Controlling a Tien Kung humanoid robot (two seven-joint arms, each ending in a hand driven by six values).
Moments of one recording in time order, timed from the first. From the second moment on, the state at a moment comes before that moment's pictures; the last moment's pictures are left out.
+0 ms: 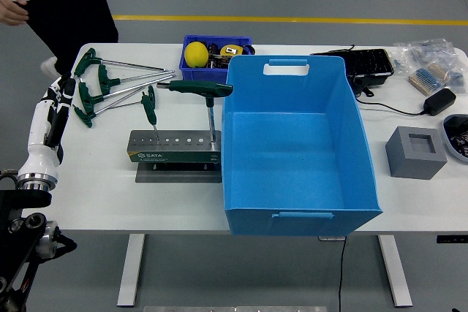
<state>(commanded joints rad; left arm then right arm) -0.03 0.13 -1.42 -1.40 1.34 0.30 -0.17 0.10 -0.22 0.90 0.18 -0.76 -0.11 -0.06</state>
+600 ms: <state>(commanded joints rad) -0.03 0.13 -1.42 -1.41 1.37 0.31 -0.17 0.10 -0.22 0.90 0.18 -0.75 -0.11 -0.06</state>
